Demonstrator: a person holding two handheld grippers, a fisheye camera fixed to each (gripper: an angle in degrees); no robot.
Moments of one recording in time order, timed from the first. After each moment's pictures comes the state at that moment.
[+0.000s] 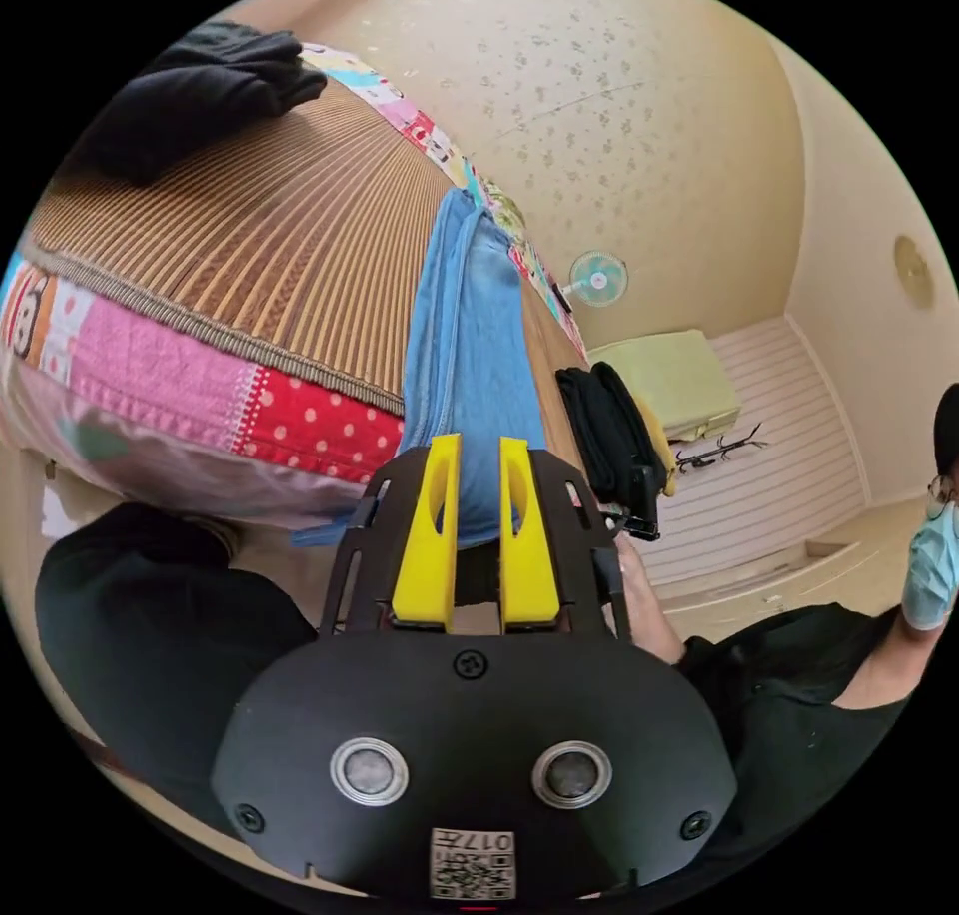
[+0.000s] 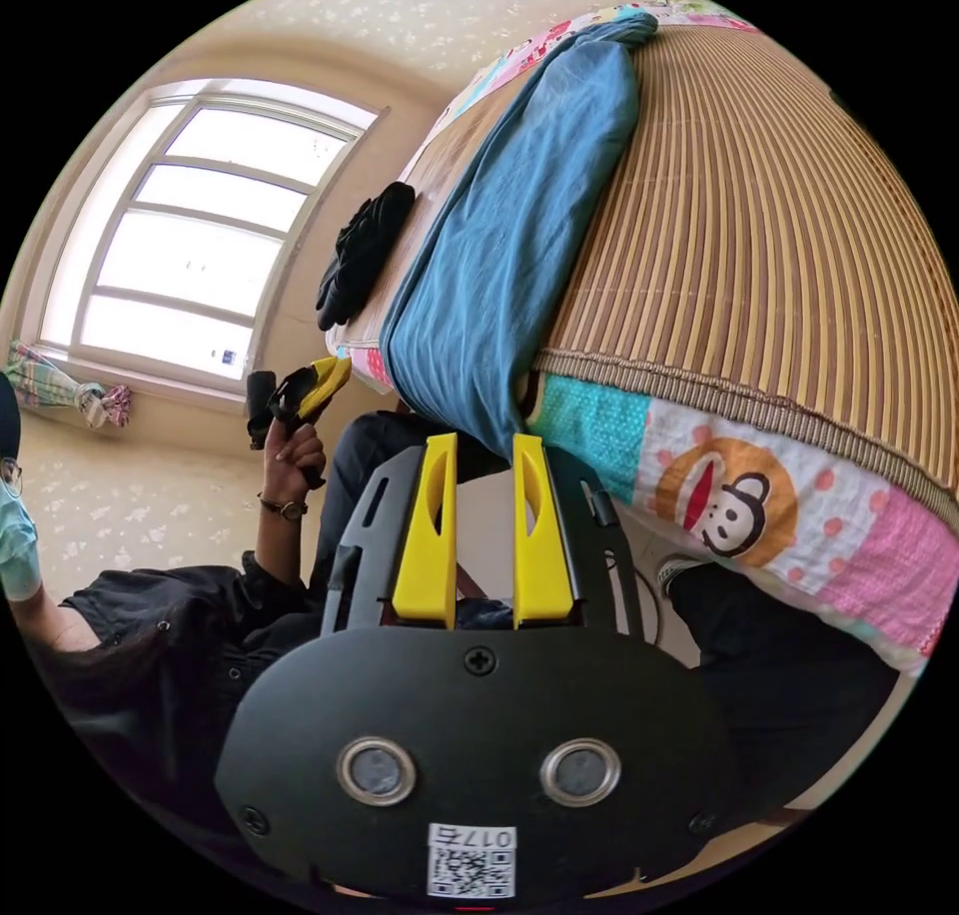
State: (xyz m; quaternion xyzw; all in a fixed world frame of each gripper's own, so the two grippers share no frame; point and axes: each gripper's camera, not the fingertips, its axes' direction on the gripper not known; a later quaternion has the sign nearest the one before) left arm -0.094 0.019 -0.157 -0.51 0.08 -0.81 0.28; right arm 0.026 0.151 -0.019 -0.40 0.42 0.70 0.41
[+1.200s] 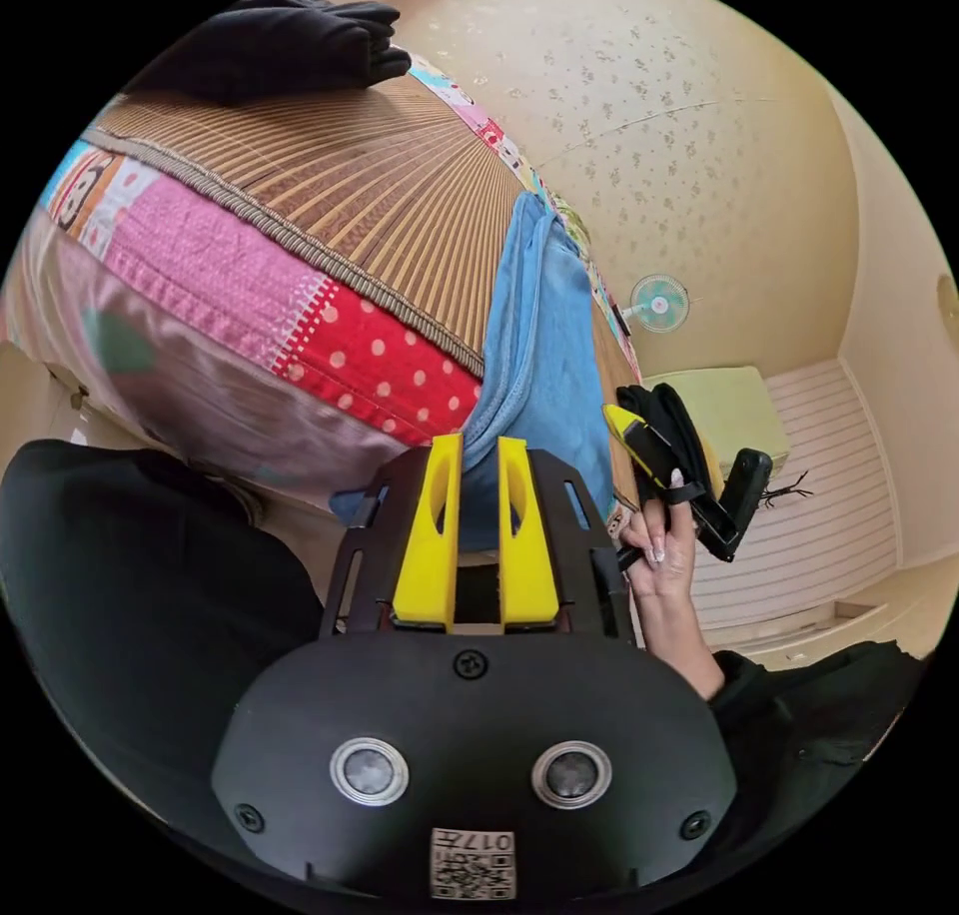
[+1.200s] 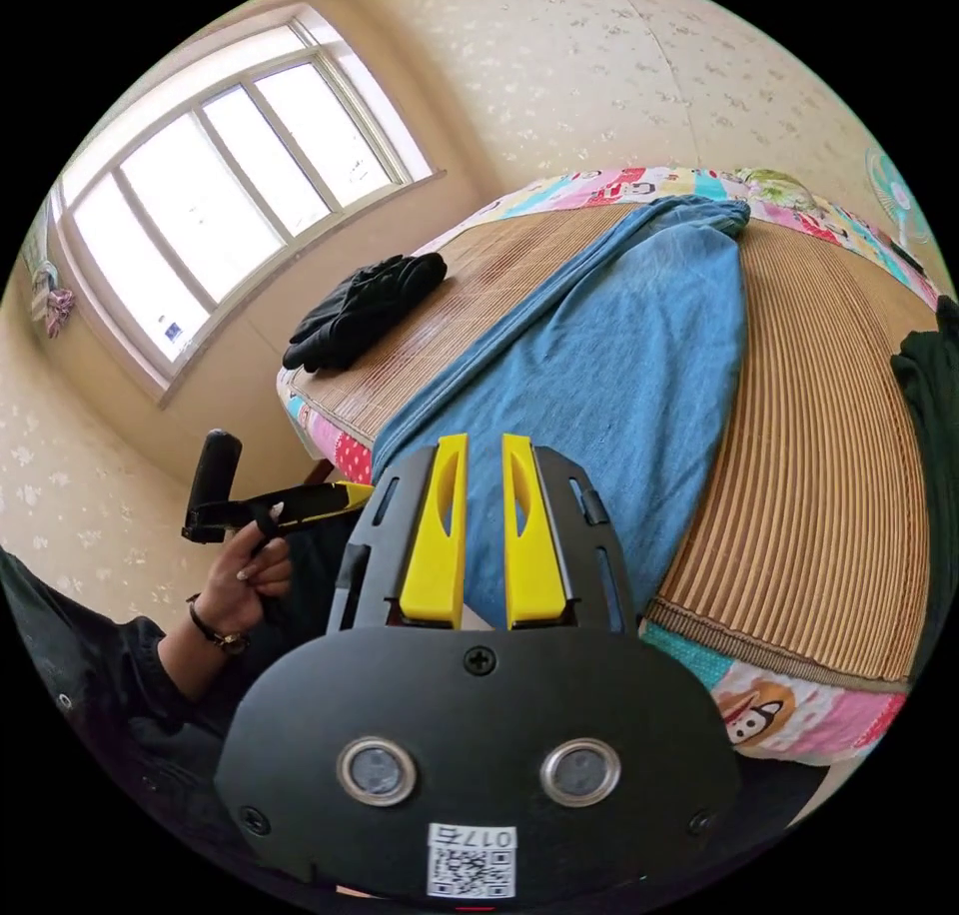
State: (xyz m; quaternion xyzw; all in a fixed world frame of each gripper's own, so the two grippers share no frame) left arm -0.042 -0.003 -0.216 -0.54 -0.01 -0.81 0.25; right arm 0.095 0.187 0.091 -0.48 0.53 0.48 0.50
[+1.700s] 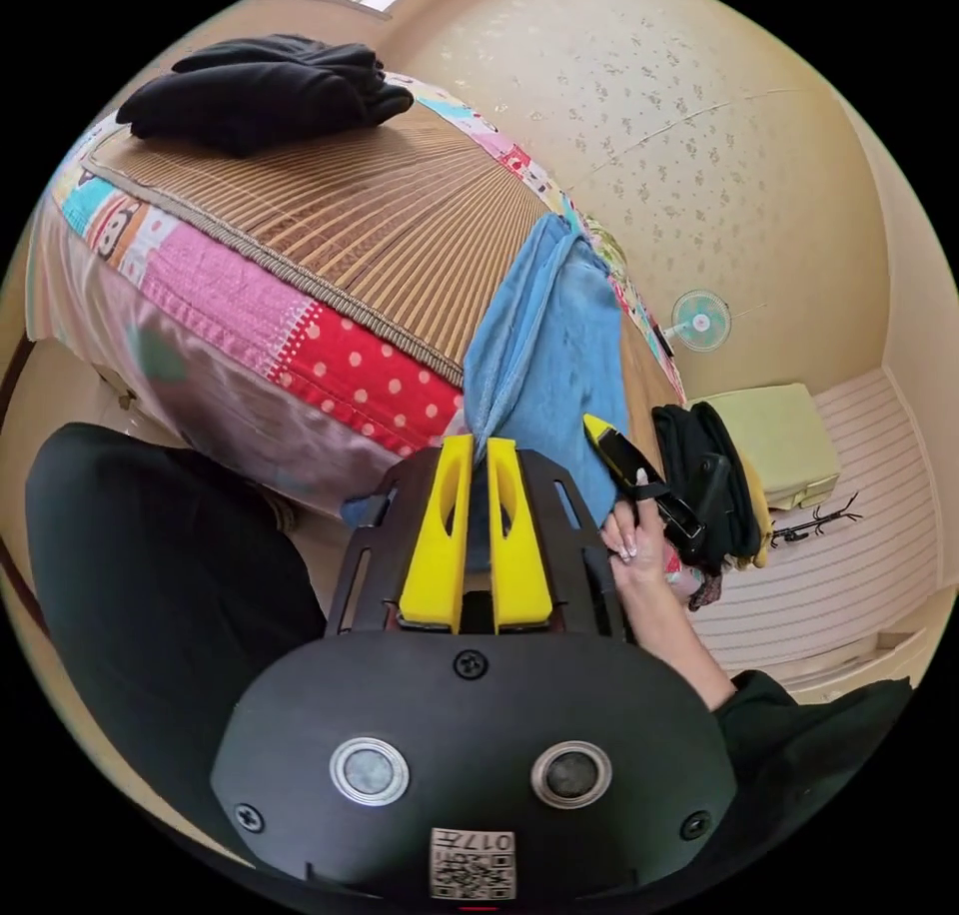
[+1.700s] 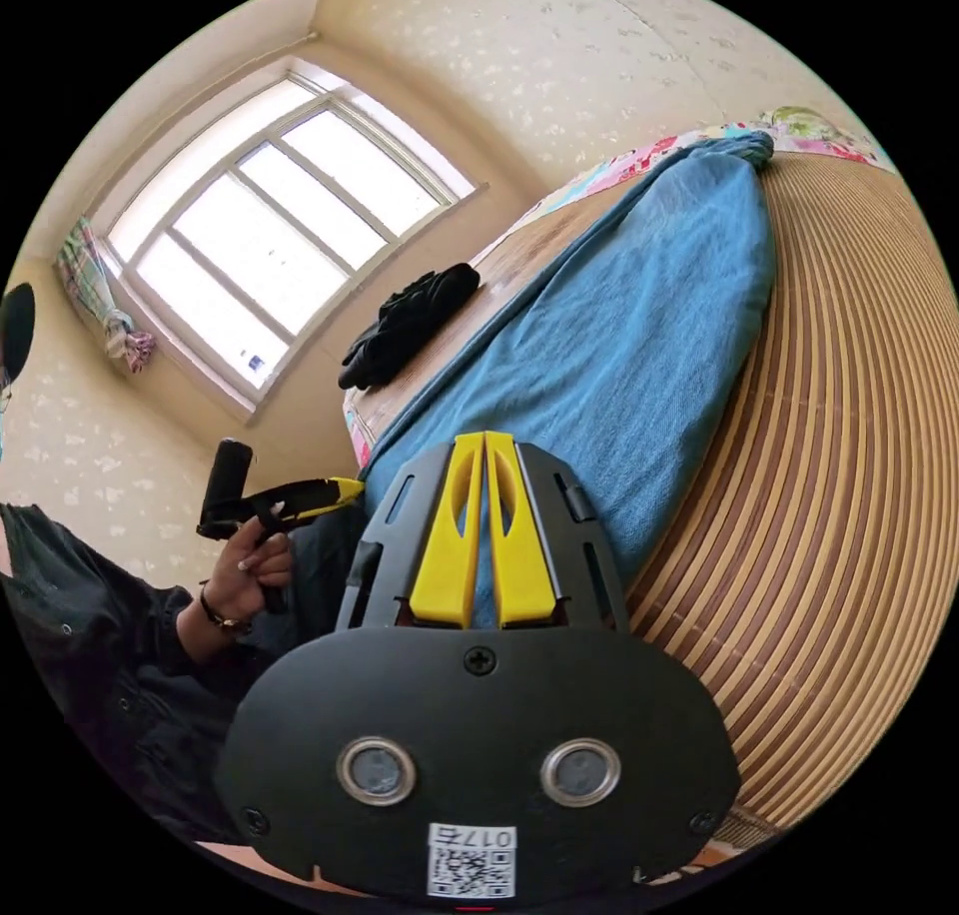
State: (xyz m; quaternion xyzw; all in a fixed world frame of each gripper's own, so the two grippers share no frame) left arm -0.056 -0.034 -0.197 -0.57 -0.08 -0.78 0.27; right arm 0.066 0.212 0.008 -0.41 0.46 0.55 0.57
